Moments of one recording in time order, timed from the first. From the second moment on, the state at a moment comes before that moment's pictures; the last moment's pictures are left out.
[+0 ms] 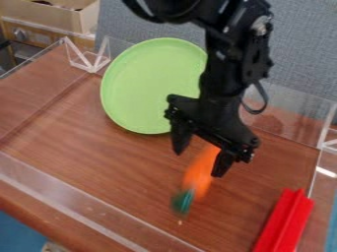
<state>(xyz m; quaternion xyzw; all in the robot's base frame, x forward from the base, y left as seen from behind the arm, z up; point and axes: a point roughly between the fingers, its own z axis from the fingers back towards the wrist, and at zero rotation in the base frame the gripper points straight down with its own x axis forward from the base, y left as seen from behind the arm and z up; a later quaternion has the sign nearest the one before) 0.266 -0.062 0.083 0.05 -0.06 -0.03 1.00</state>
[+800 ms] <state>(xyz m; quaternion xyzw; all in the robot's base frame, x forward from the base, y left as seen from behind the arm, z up) 0.263 -0.076 0.039 0.03 -0.05 0.07 1.00</state>
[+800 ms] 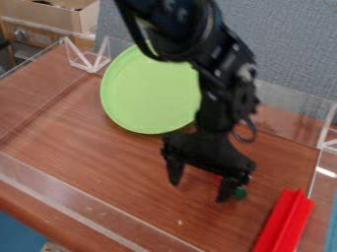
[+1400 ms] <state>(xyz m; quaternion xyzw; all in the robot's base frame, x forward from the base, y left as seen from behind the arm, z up) 0.288 -0.106 0.044 0.02 -0.08 0.10 0.99</state>
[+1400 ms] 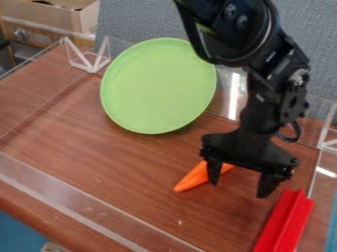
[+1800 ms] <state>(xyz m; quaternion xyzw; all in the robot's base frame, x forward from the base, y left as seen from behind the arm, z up) 0.283 -0.095 0.033 0.04 -0.07 0.12 0.99</state>
